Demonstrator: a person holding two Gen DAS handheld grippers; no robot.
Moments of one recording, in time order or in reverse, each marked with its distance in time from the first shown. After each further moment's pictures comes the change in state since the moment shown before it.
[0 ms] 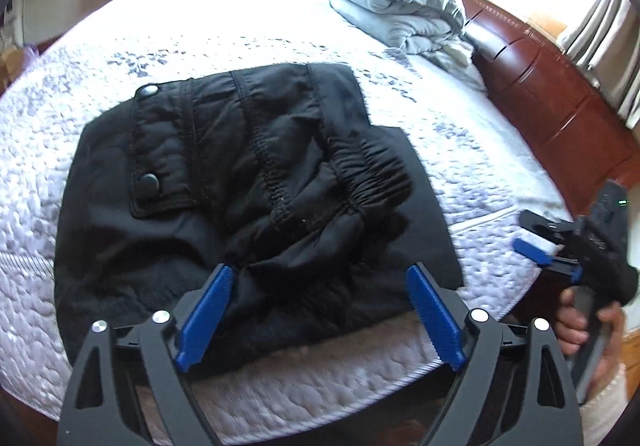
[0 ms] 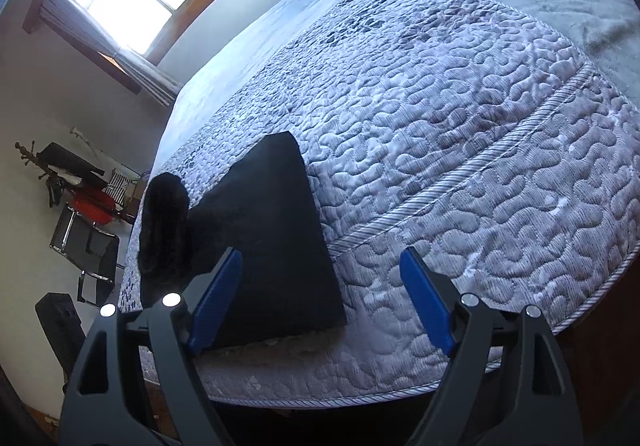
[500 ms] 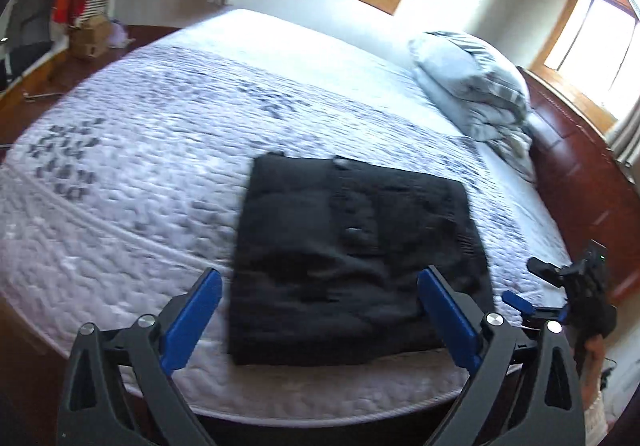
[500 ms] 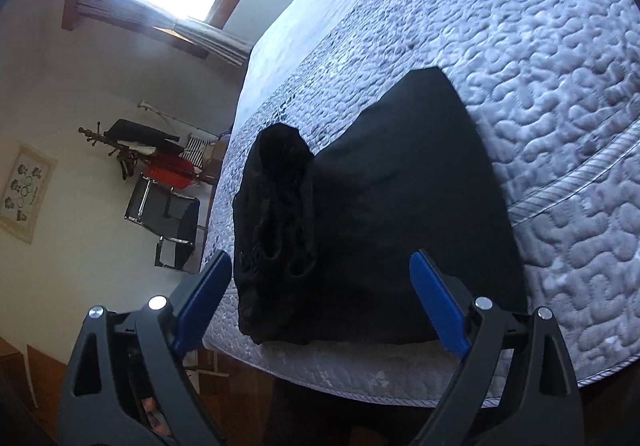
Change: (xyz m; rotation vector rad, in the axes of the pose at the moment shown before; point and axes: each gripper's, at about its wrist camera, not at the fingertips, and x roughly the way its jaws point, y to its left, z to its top) left arm -0.110 0.103 -0.016 -0.234 -0.208 0.206; right arm 0.074 0.073 -0.002 0.026 0.228 0.305
